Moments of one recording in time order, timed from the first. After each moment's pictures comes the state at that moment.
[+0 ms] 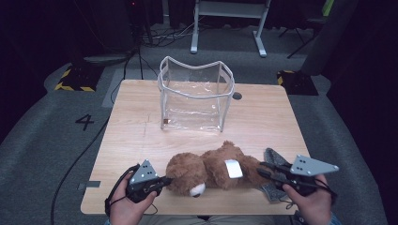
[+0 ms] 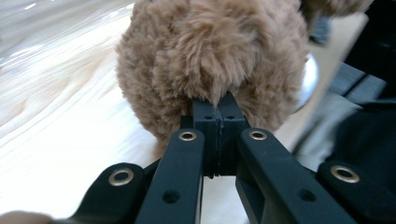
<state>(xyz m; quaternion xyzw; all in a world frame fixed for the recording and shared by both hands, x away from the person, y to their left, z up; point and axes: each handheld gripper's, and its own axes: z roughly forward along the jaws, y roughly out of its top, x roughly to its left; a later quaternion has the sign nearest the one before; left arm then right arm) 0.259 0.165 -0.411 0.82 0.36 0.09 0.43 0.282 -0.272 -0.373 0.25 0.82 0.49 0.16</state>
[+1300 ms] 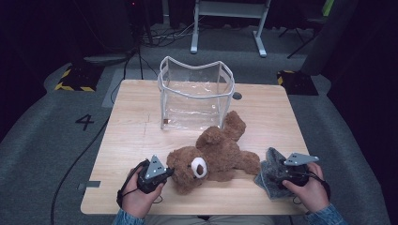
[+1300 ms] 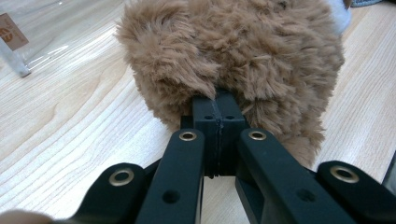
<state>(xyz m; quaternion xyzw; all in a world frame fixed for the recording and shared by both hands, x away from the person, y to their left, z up) 0.285 0.150 -0.445 0.84 0.33 0.16 0.39 0.335 -0.328 -0.471 0.35 0.87 0.30 0.17</state>
